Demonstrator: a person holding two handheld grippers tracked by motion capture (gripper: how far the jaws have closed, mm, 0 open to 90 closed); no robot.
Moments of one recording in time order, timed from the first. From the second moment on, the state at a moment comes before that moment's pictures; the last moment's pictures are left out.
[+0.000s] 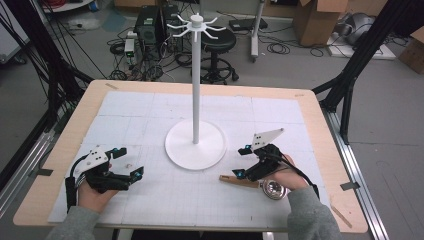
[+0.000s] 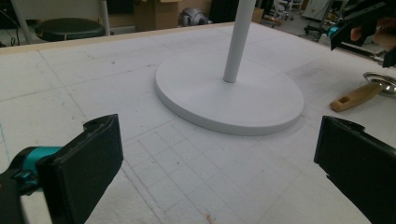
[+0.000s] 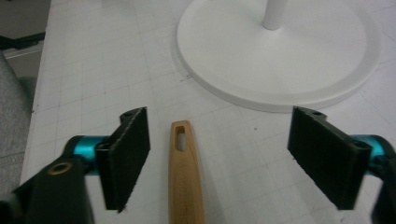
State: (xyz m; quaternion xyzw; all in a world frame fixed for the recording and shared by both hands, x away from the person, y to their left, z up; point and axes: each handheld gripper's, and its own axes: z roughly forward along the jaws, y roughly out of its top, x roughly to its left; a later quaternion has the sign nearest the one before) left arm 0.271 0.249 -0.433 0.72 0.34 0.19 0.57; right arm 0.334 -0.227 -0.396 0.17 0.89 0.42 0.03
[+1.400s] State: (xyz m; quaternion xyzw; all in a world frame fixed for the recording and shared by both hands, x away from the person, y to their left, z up) left arm 0.269 0.249 -0.434 0.73 0.34 0.19 0.56; right arm 0.314 -0.267 -0.397 0.16 0.95 0.26 0.00
